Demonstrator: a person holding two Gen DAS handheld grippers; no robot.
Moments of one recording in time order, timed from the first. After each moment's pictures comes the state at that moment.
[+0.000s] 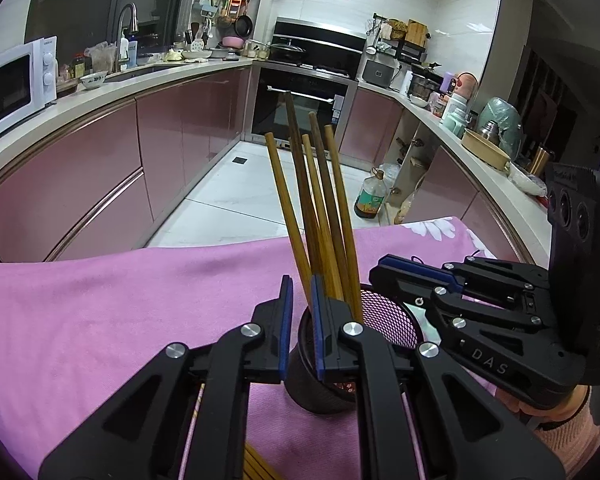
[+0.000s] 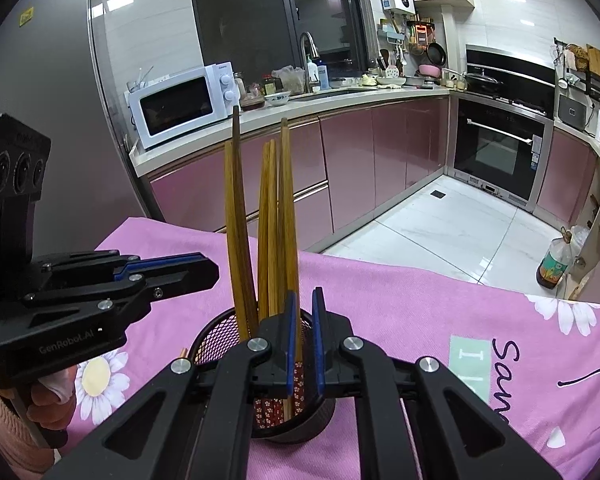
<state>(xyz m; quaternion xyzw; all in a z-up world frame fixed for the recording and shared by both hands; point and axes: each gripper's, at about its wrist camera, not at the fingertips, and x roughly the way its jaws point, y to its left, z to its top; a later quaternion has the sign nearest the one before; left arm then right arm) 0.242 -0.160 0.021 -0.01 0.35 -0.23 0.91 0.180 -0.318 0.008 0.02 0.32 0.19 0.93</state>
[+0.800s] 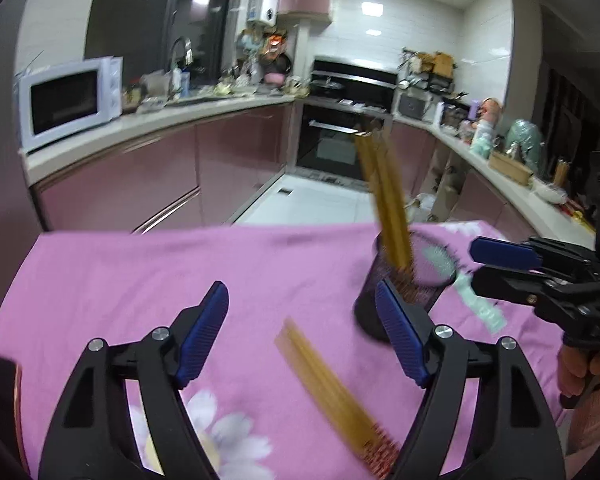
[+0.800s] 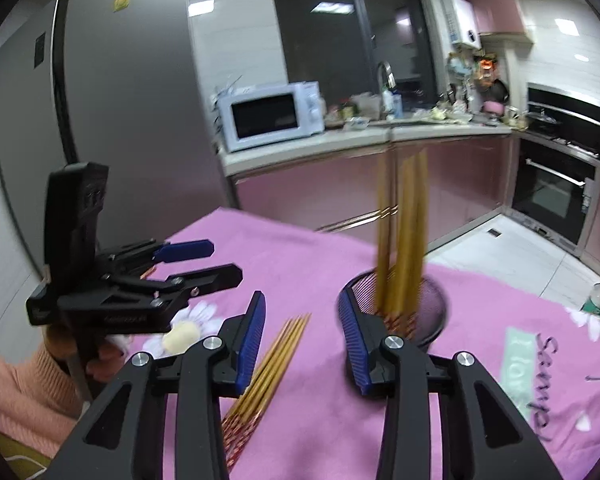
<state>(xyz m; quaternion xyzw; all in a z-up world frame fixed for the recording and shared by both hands) 0.131 -0.069 0.002 -0.01 0.28 -0.15 0.95 0.091 -0.292 0.014 -0.01 0.27 0.32 0.91</state>
